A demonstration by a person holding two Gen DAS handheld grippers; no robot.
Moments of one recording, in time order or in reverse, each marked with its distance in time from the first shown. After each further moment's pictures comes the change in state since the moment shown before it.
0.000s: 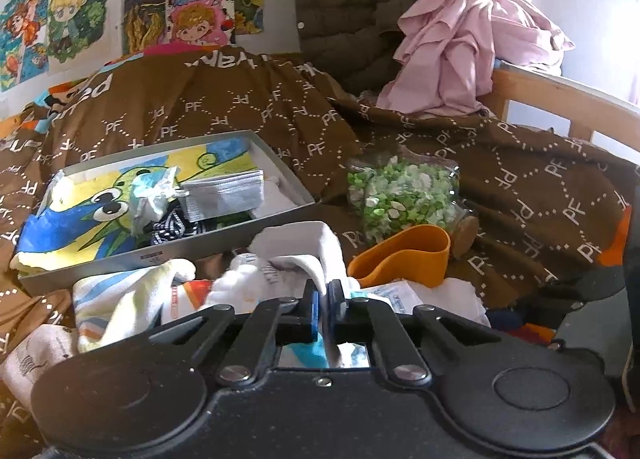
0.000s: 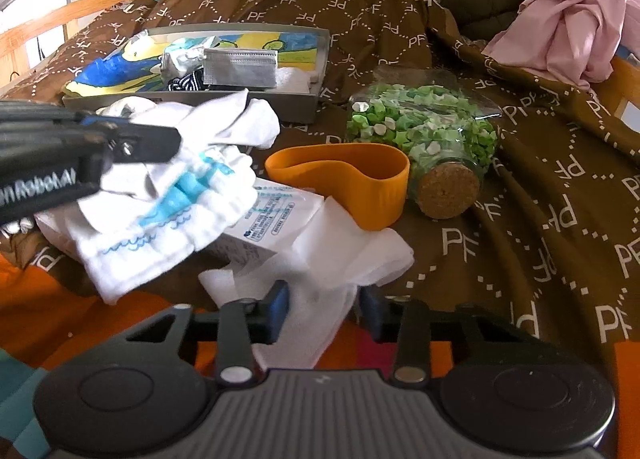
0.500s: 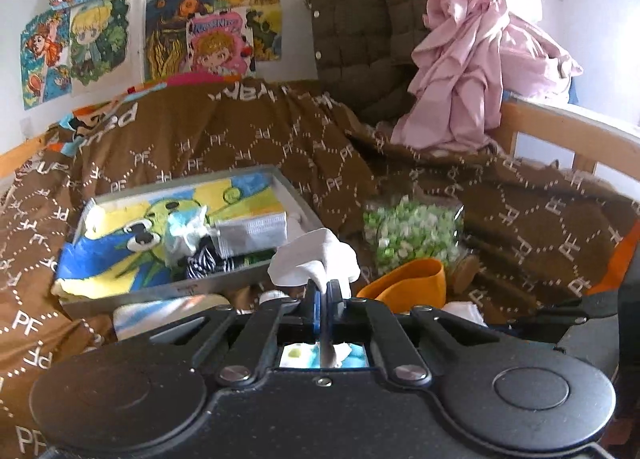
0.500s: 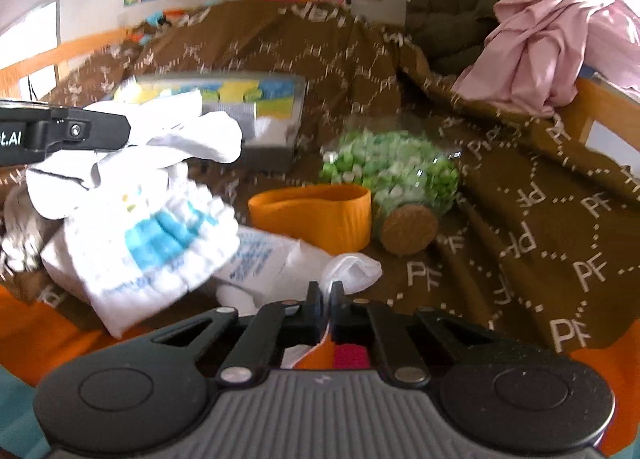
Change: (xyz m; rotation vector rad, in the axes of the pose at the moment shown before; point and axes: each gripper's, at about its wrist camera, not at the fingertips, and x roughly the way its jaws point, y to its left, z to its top) left arm -0.044 -0.001 0.027 -0.004 -0.063 0.055; right arm -0.032 -0.011 0.001 0.055 -0.149 -0.032
